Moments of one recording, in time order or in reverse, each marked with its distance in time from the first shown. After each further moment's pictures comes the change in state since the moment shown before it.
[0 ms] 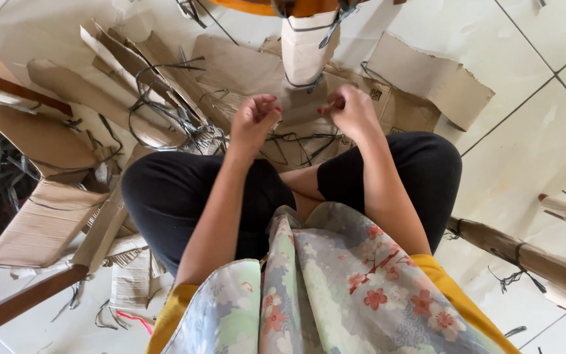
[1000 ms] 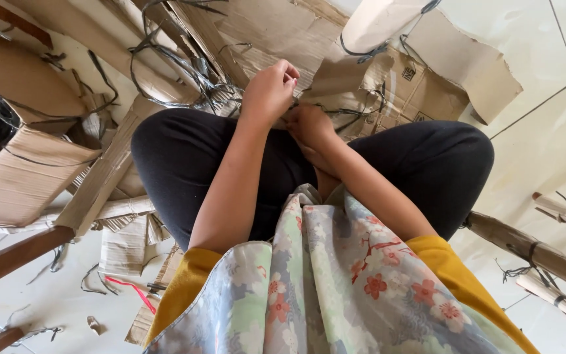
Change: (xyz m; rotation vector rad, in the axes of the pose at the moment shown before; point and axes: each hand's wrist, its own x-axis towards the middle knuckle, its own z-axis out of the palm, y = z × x) left_hand 0.008 0.036 -0.046 0.847 -0.111 -0.124; right_hand -0.016 0.009 0.177 -0.196 -0.380 -0.320
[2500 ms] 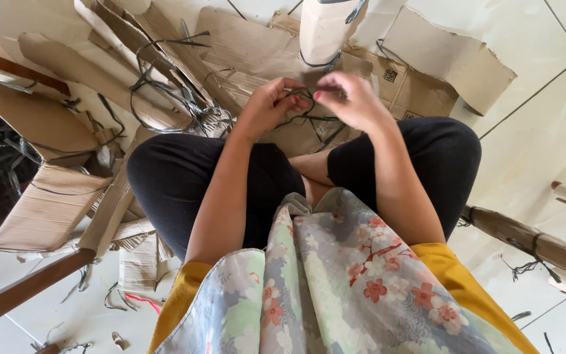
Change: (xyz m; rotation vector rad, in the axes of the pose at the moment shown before) left_hand 0.022 -0.003 0.039 -0.664 -0.323 0.419; right_hand -0.055 -0.013 -0.175 0.346 0.142 0.039
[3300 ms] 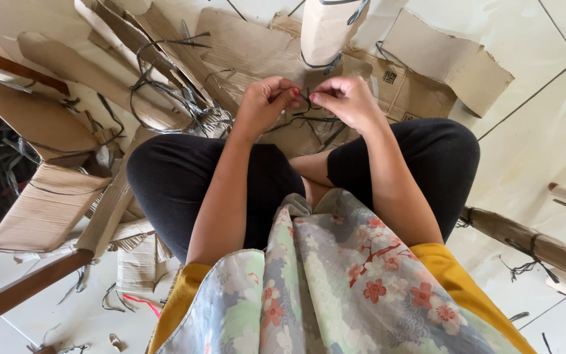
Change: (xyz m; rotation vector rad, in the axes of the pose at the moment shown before) left_hand -0.003 0.010 0.004 -0.063 0.195 -0.013; right_hand 0.006 0.017 0.014 0.293 0.101 -0.038
